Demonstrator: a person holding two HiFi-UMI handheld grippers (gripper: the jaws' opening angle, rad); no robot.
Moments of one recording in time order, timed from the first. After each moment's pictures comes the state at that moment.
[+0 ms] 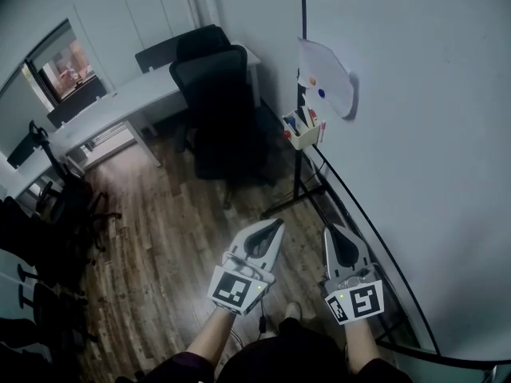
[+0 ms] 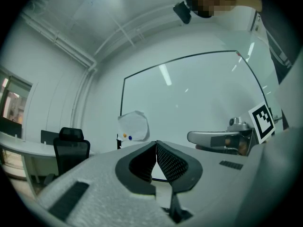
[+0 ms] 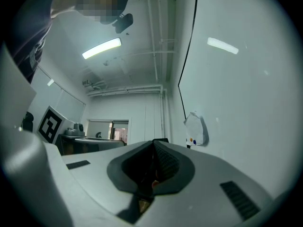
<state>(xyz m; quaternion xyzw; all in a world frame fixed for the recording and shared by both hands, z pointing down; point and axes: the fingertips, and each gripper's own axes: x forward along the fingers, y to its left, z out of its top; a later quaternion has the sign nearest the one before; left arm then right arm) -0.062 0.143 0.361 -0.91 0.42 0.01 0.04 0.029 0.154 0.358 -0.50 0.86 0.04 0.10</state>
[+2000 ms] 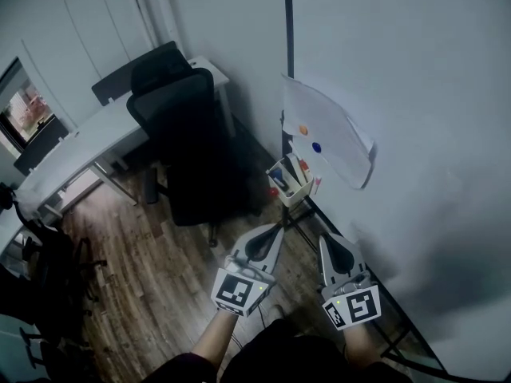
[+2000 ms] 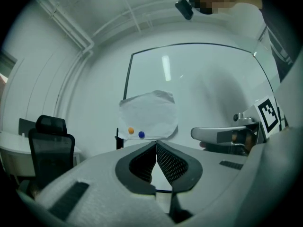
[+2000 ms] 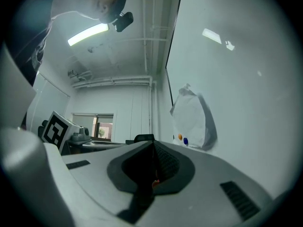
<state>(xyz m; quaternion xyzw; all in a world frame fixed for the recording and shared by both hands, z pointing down) -0.048 -0.133 0.389 -0.94 0.35 0.00 0.02 0.031 -0.098 0.376 -0.55 0.83 0.02 0.08</state>
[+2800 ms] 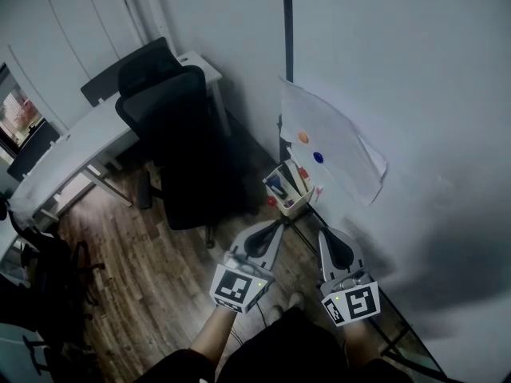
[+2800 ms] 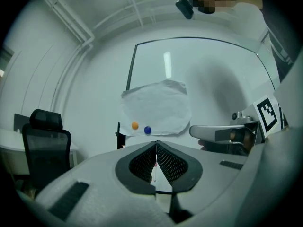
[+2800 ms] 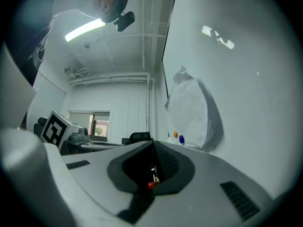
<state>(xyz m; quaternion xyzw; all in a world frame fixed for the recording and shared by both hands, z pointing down) -0.038 -0.197 0.407 -0.94 0.34 -0.01 0.01 0.041 -0.162 0.389 -0.56 0.82 0.02 0.07</state>
